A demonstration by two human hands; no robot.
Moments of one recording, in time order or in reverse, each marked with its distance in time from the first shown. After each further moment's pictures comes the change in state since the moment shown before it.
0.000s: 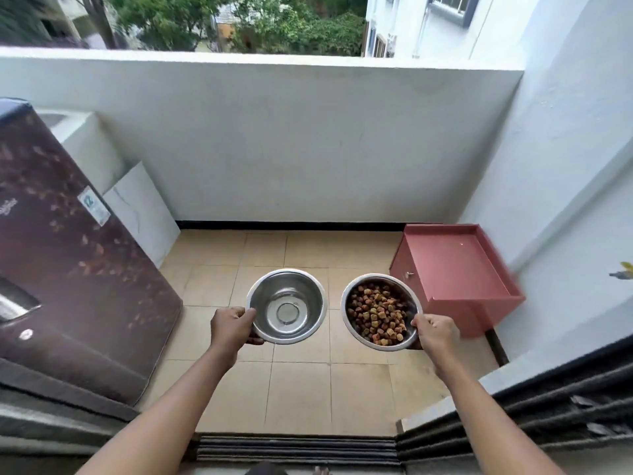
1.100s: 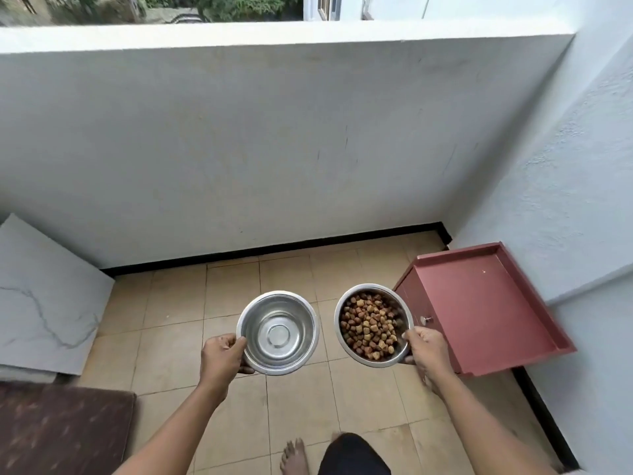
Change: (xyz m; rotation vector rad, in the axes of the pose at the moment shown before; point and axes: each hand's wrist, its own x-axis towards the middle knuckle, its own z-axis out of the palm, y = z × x) left_hand 0.437 0.118 0.118 0.110 -0.150 -0.142; right_hand 0.350 -0.138 0.202 0.213 -0.097 0.347
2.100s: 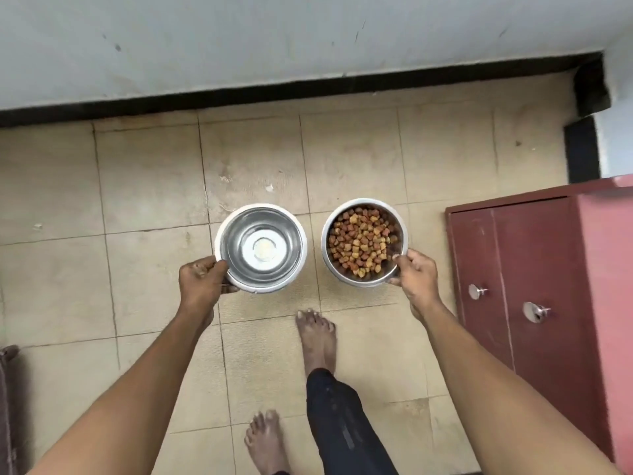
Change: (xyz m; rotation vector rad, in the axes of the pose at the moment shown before) left_hand 0.457 -0.240 0.242 -0.026 0.056 -0.267; right_hand 0.476 0.223 0.262 0.064 -0.107 0.242
